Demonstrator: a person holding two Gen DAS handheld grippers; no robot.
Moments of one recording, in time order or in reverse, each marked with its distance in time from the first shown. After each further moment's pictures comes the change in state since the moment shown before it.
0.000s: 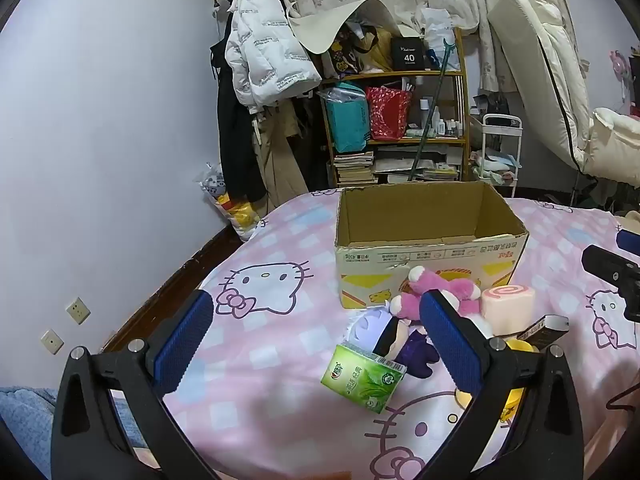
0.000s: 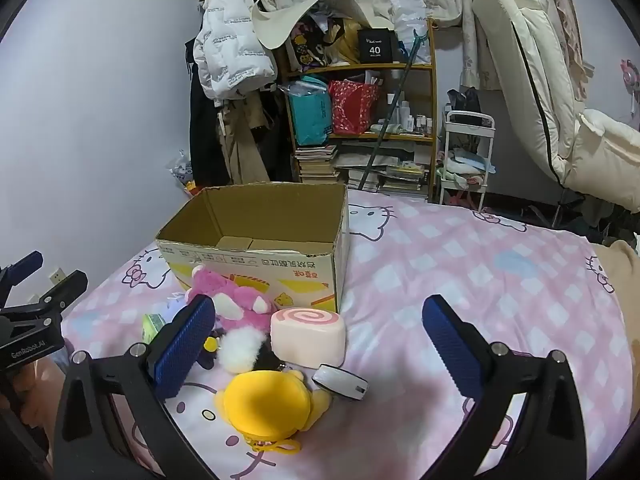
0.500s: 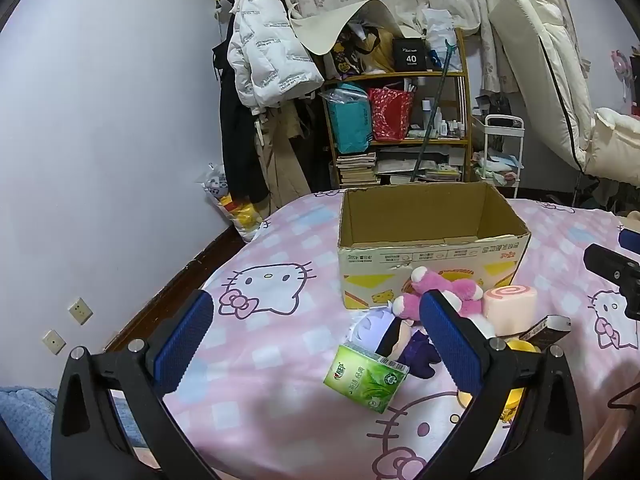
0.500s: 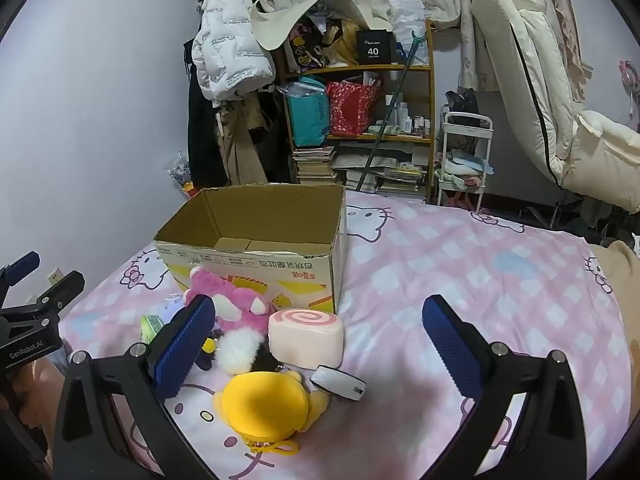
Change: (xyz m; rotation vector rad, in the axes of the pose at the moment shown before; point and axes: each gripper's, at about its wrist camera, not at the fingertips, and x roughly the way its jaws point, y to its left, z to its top) left arm 0.000 -0.001 0.000 0.009 -0.009 0.015; right arm 0.000 0.000 0.000 -0.004 -0.002 -0.009
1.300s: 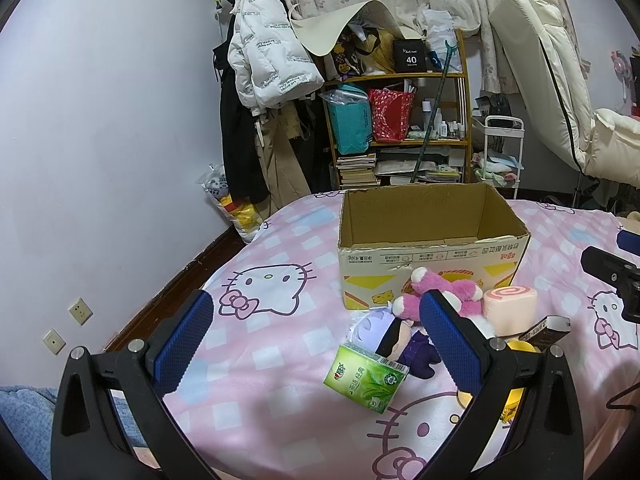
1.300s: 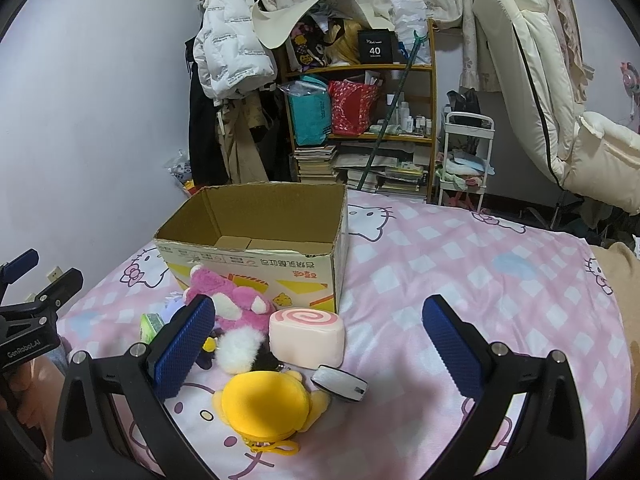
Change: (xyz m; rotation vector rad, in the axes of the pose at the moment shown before) left arm -0.002 -0.001 -0.001 -0.001 -0.004 0.003; right arm 0.001 0.003 0.002 -0.005 -0.001 0.006
